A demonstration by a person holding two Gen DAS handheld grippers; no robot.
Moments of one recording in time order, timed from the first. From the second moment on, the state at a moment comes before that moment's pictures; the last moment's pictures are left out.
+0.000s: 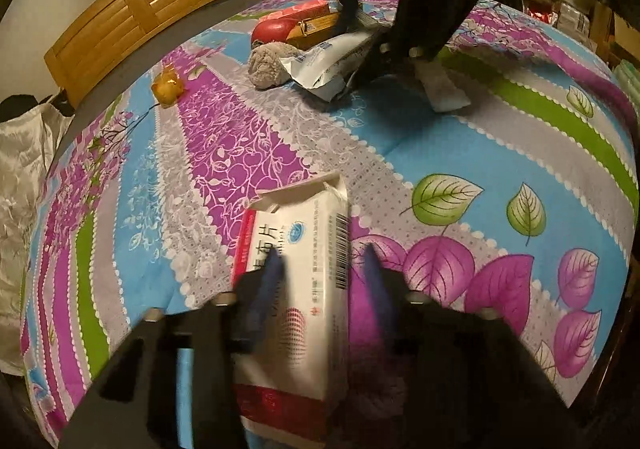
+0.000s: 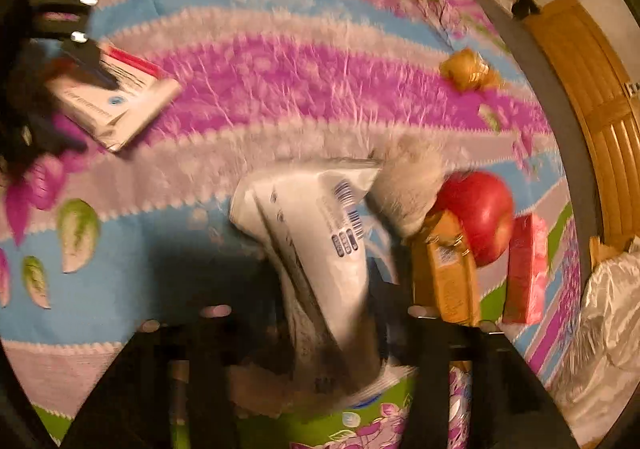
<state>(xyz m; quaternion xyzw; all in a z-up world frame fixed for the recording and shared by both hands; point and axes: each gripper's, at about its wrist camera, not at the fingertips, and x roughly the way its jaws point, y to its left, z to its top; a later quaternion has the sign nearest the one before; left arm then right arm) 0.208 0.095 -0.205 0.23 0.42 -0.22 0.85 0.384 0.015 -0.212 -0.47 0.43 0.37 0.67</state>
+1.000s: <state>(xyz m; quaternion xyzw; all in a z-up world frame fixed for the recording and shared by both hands) 0.161 0.000 -0.101 0.12 0.36 -0.08 0.92 0.136 -0.121 -0.077 -0.07 0.35 0.18 0.92</state>
